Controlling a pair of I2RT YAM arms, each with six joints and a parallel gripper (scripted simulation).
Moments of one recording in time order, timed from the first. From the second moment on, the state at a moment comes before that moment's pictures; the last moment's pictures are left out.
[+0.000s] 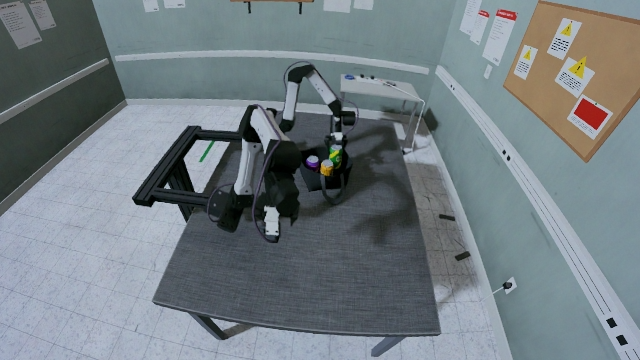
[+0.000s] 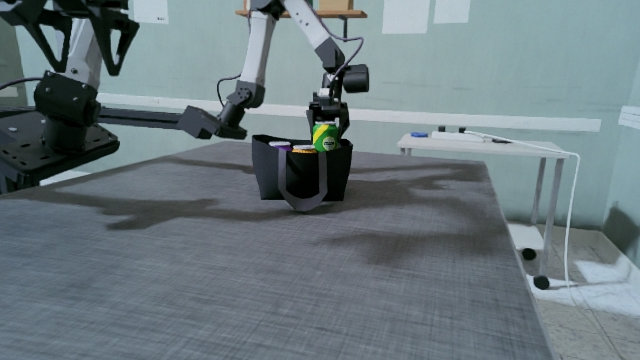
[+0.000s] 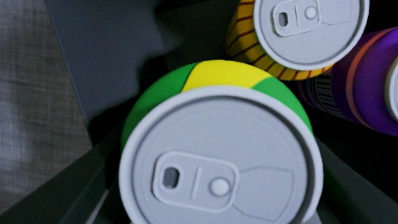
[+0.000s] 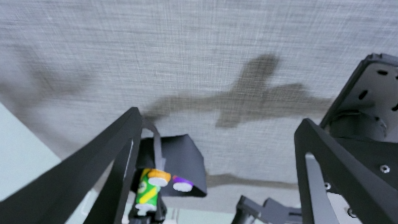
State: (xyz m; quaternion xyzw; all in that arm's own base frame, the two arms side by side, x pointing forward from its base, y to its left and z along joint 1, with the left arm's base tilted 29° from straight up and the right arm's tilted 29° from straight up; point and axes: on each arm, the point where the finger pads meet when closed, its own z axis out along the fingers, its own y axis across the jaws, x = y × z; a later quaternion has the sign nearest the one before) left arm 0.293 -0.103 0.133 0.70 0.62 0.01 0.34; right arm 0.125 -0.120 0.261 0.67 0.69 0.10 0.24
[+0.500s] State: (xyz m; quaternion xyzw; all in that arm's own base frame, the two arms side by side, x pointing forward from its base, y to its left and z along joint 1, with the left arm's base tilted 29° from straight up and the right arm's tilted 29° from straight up) left arm 0.300 -0.099 0.118 0.70 0.63 0.01 0.34; right arm 0.125 -0.120 0.261 0.67 0.69 0.10 0.24
